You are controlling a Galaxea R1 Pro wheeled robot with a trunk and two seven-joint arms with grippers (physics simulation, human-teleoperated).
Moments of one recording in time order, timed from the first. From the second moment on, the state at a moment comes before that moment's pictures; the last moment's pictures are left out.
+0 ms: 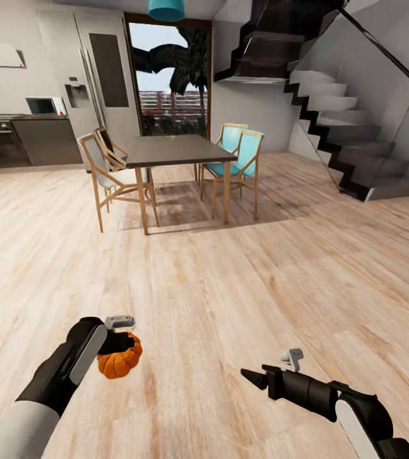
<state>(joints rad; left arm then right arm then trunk) -0.59 0.15 -0.15 -1.09 0.49 1.04 0.33 -0.13 -0.19 0.07 -1.56 -0.46 0.76 0.52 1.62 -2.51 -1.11</state>
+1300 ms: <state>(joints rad) -0.61 0.14 -0.15 -1.11 0.49 1.05 0.34 -0.13 -0.17 -0.15 -1.49 -0.48 0.75 0.53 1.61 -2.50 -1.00</state>
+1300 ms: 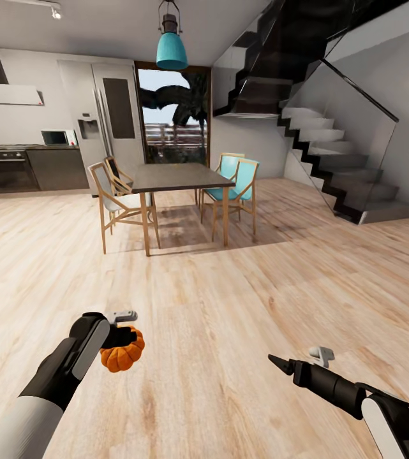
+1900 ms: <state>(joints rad) -0.61 0.11 -0.16 -1.10 0.49 1.04 0.34 -0.13 -0.17 -0.16 -1.49 -0.48 0.75 0.53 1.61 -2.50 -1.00</state>
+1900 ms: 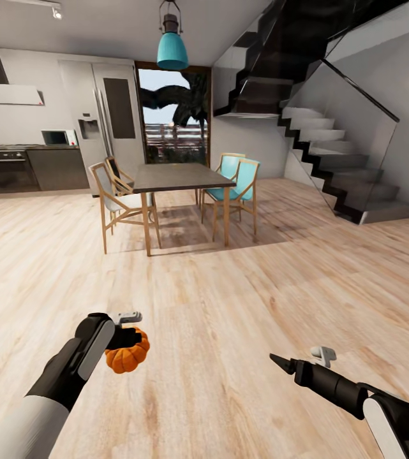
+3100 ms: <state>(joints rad) -0.61 0.11 -0.16 -1.10 0.48 1.04 0.34 -0.13 -0.17 -0.16 -1.48 -0.48 0.74 0.53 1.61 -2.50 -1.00</state>
